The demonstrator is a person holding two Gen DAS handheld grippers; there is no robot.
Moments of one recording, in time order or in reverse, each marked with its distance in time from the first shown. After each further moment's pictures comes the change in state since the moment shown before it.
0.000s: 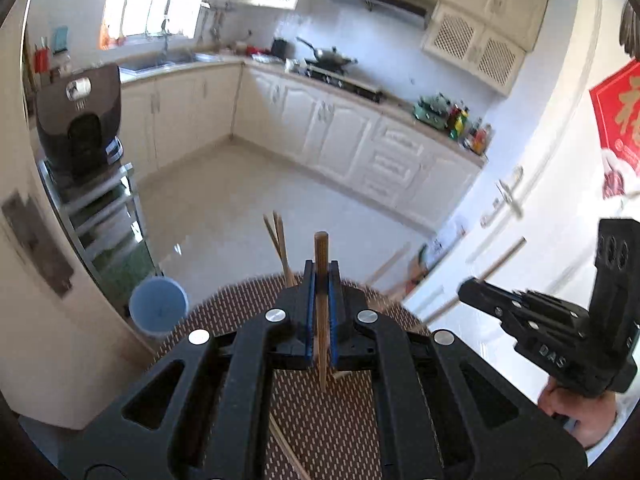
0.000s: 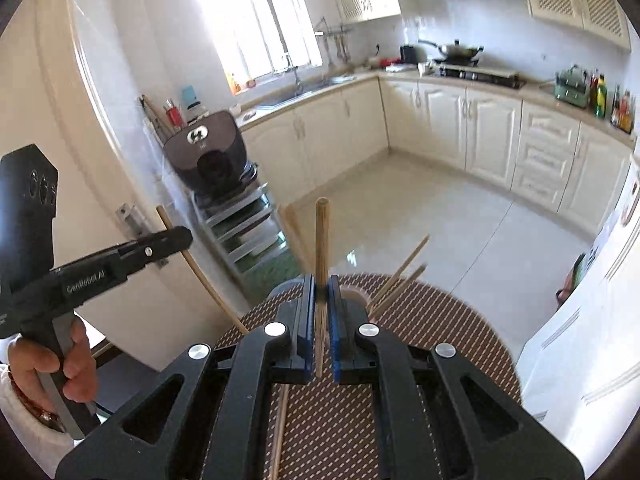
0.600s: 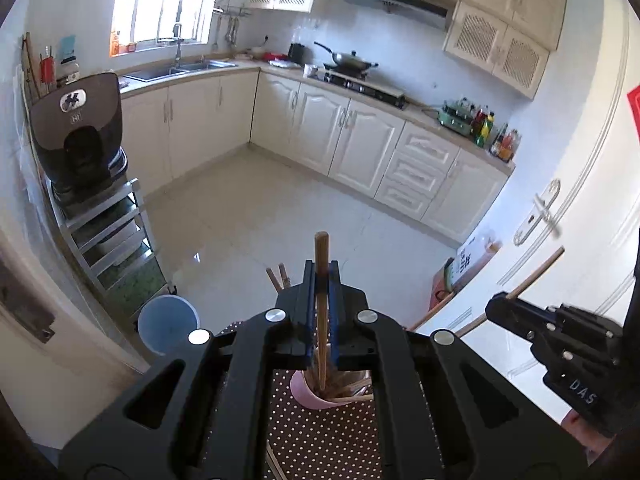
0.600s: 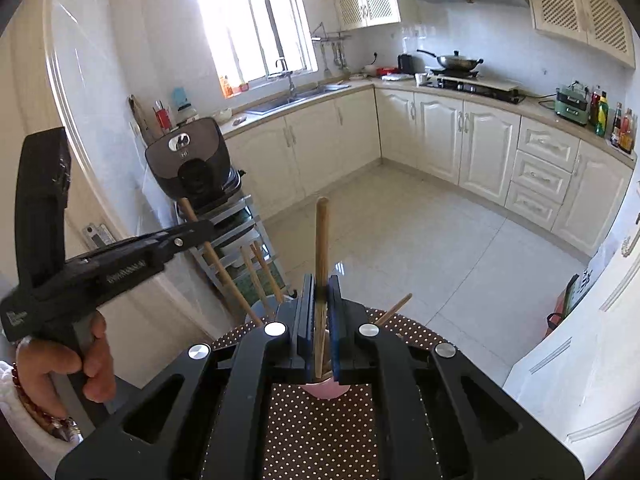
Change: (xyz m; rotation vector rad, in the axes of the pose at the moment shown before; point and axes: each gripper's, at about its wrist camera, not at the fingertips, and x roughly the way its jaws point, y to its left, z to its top) left arm 0.075 0.005 0.027 0.003 0.003 0.078; right arm 0.037 -0.025 0.019 -0.037 0.001 -0.025
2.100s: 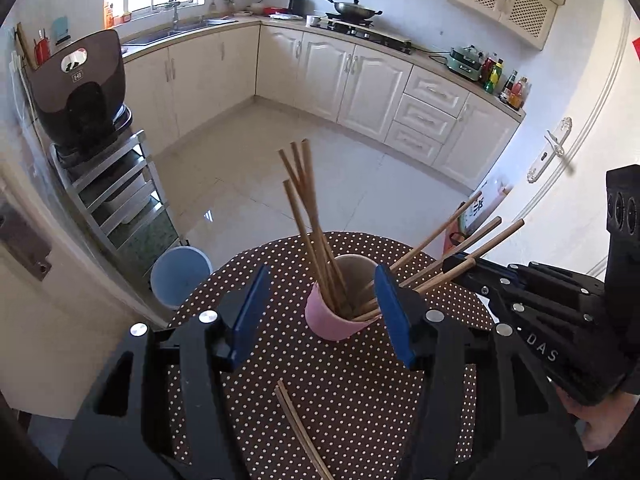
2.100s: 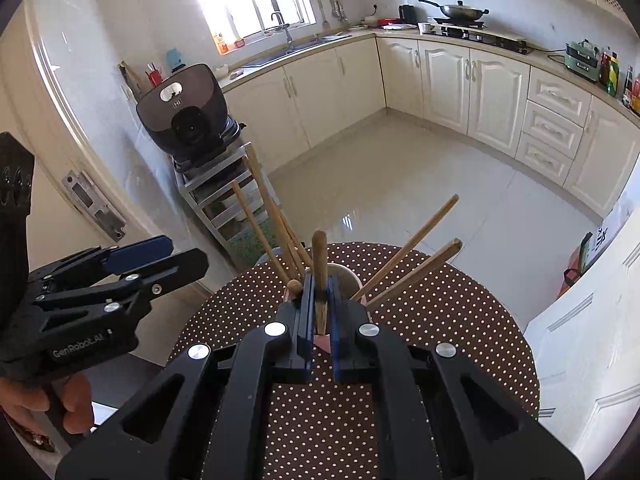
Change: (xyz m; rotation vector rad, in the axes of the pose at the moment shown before) left arm 0.000 -0.001 -0.058 0.035 0.175 0.050; right arm 0.044 0.009 -0.034 0.049 0.163 0.021
